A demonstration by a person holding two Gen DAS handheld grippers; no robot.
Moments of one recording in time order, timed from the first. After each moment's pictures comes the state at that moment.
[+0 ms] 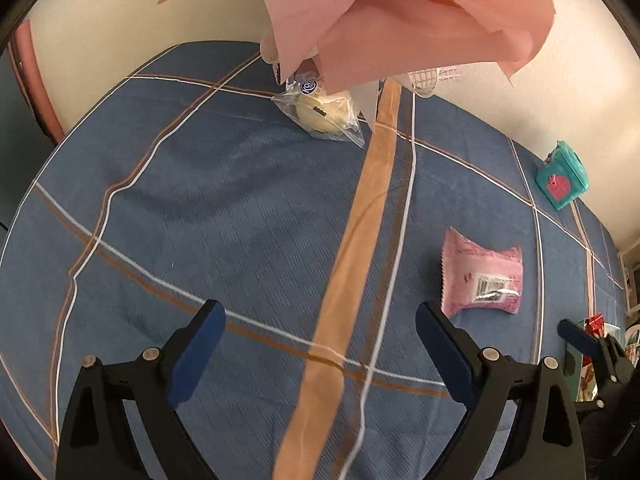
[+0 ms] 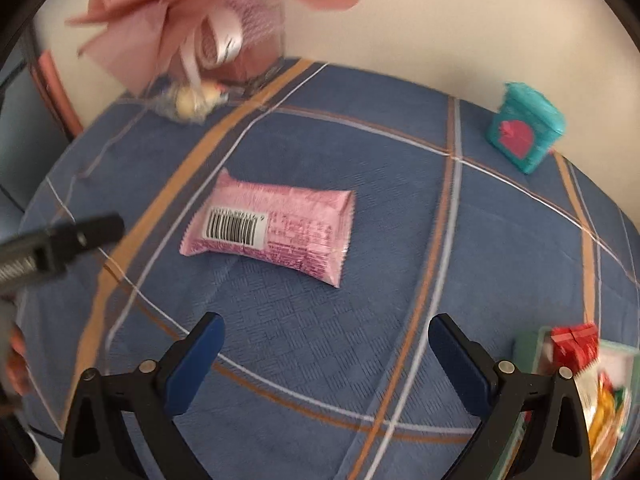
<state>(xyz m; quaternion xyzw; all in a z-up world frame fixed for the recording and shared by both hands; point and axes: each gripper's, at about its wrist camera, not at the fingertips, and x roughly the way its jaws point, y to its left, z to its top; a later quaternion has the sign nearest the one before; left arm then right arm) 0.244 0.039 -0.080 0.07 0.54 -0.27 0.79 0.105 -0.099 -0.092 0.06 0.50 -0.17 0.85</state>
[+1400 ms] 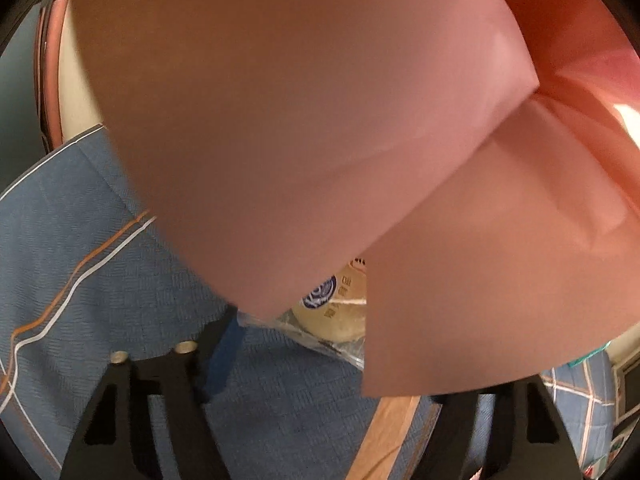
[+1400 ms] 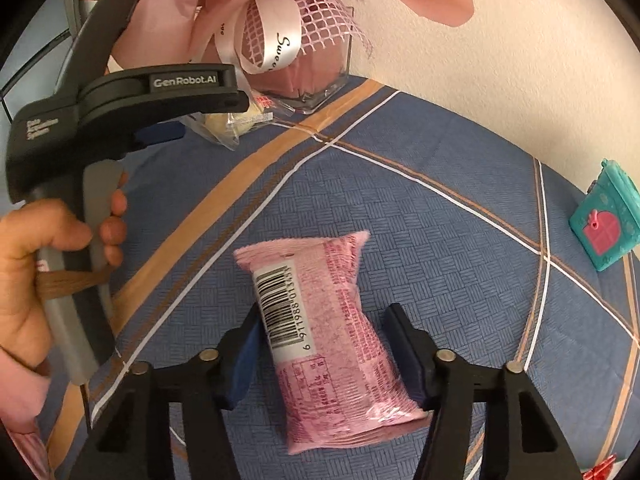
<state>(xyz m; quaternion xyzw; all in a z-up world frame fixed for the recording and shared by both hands) 0.374 -0.012 -0.104 -0.07 0.43 -0.25 0.86 0.173 -0.102 -0.107 0.02 0.47 -0.09 0.88</state>
